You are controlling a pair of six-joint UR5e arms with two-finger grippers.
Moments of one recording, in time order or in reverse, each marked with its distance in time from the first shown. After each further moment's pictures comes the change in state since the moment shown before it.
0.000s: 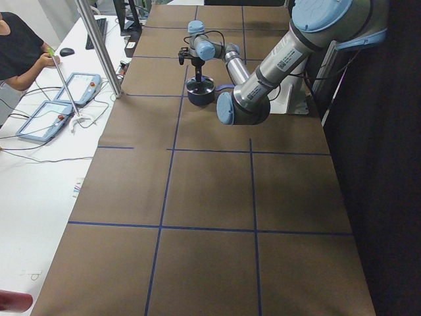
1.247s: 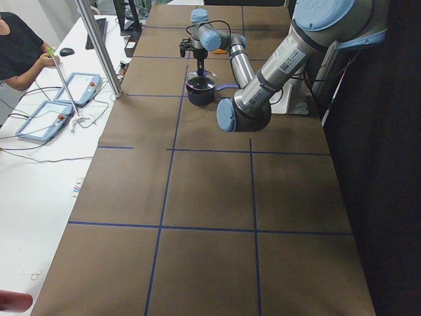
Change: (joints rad) left arm -0.058 0.120 -0.303 0.194 -0.003 0.063; right arm -0.070 0.008 0.067 0.004 -0.002 0.154
